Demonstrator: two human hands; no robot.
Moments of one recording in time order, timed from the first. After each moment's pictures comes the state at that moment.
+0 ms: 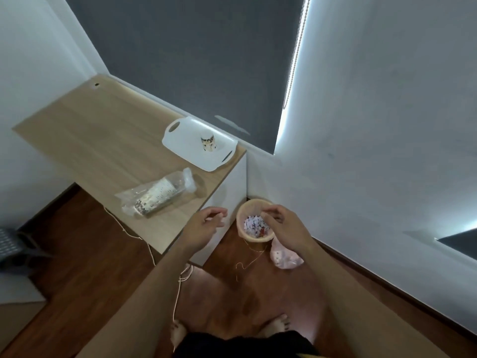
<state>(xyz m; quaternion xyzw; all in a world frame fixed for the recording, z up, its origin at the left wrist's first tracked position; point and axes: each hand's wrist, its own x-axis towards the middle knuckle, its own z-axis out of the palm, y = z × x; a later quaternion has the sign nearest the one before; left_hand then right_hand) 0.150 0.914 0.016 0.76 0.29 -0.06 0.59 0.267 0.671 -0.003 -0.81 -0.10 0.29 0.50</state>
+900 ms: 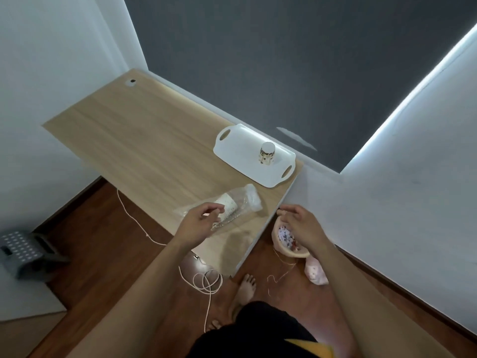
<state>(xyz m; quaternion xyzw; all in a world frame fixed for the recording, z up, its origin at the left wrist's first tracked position) 0.110 1.219 -0.014 0.74 0.28 -0.02 0.62 0.247 0.938 -0.002 -0.82 0.00 0.30 0.48</state>
